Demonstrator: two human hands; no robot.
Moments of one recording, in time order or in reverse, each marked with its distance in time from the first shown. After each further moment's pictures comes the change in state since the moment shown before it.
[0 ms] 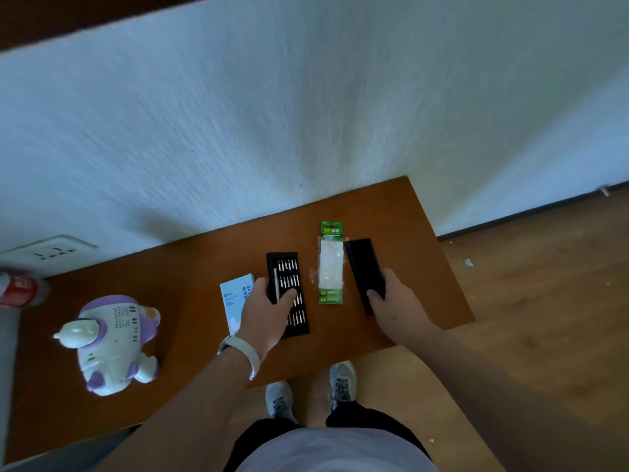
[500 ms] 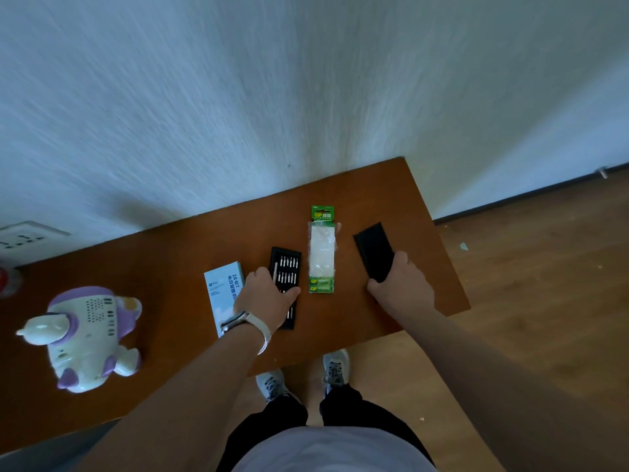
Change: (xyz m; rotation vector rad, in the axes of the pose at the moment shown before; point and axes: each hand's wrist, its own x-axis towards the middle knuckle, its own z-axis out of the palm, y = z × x) left_hand 0.033 -0.010 0.030 0.793 0.084 -0.022; right_hand 0.042 0.035 0.004 -0.334 0.185 0.184
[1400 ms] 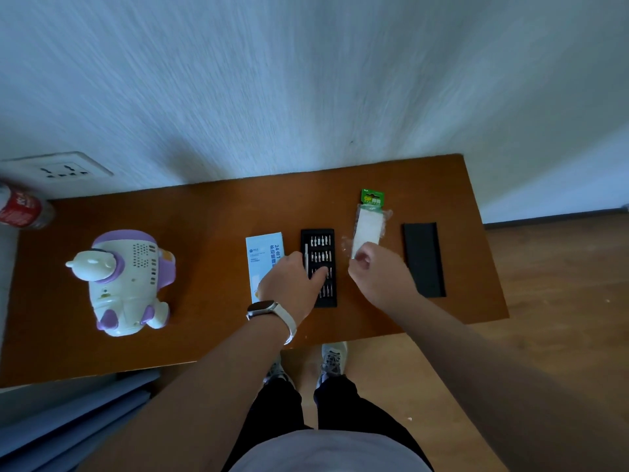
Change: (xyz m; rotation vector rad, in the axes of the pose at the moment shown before) left_hand -0.010 -0.043 0.003 -0.068 0.090 0.113; right_hand -0.030 -0.092 0.039 0.071 -0.069 -0.373
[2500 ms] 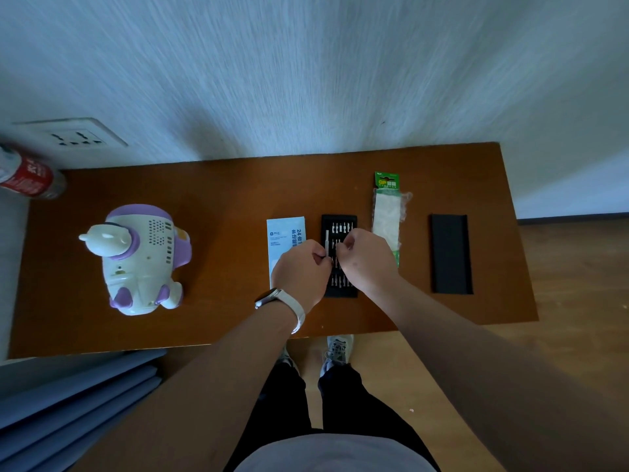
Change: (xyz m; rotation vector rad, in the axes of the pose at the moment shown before) left_hand 0.007 -0.019 0.006 -0.295 0.007 -0.027; right_hand 0.025 -0.039 0.046 -0.047 -0.005 0.047
